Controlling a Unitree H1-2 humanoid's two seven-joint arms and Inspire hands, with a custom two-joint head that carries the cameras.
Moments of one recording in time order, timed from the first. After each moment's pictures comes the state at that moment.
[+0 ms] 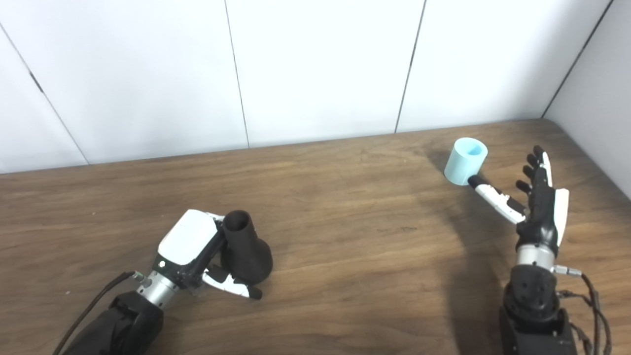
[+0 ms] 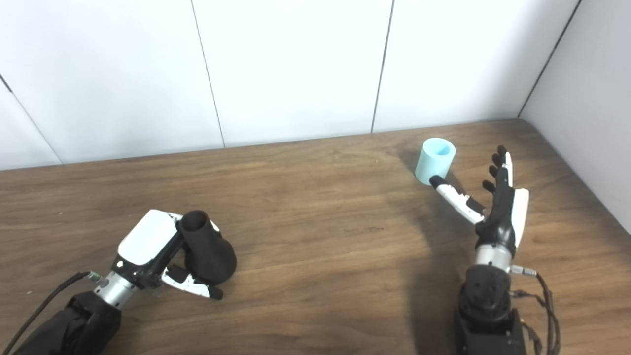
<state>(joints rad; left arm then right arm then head) -0.41 0.44 -0.57 0.42 0.78 -0.46 0.32 -0.11 -0.15 -0.35 -0.13 -0.23 0.24 -0.33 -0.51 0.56</state>
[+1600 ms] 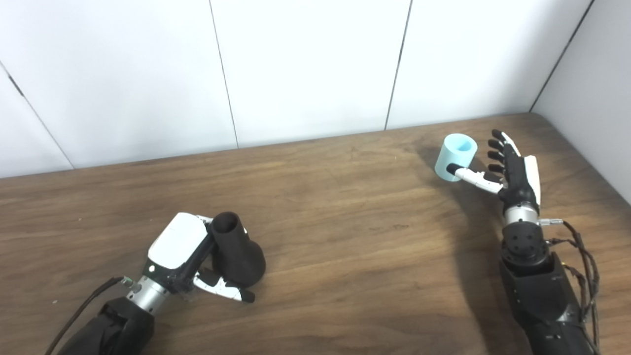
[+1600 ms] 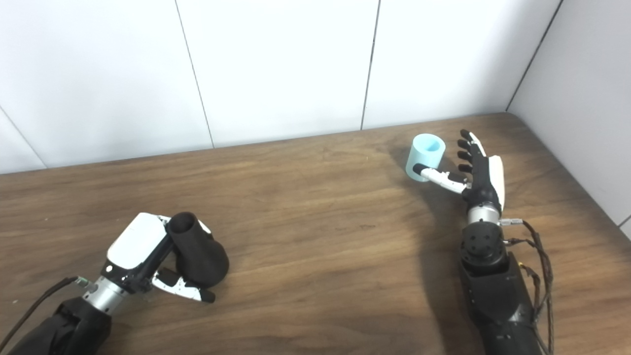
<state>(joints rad) -0.41 0.46 -0.59 0.39 0.76 -0.46 0.32 -0.27 -0.34 -0.24 0.22 -0.22 0.17 -0.28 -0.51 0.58</state>
